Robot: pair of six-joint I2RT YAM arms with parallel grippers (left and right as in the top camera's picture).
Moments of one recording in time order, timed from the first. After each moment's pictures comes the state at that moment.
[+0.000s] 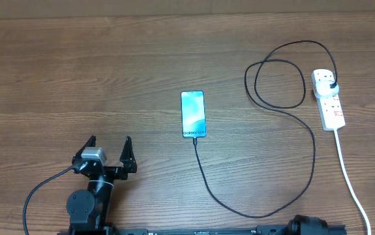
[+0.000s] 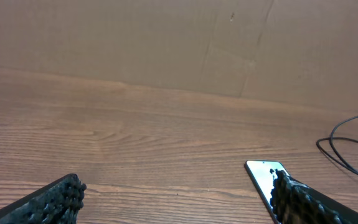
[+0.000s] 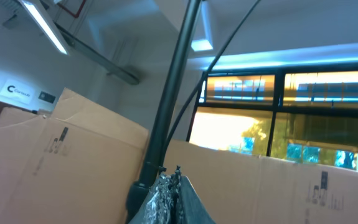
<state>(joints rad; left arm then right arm) 0.01 0.01 0.01 -0.06 0.12 -0.20 -0.21 0.22 1.61 -0.41 -0.71 0.46</state>
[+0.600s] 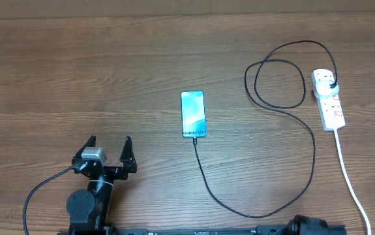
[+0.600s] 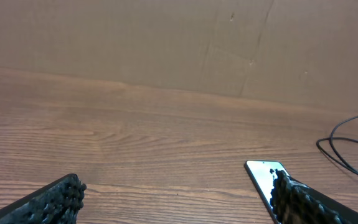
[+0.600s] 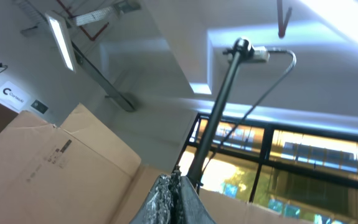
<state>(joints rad) 0.01 0.01 0.01 -0.06 0.12 -0.20 -0.21 0.01 1.58 -0.38 -0.66 0.40</state>
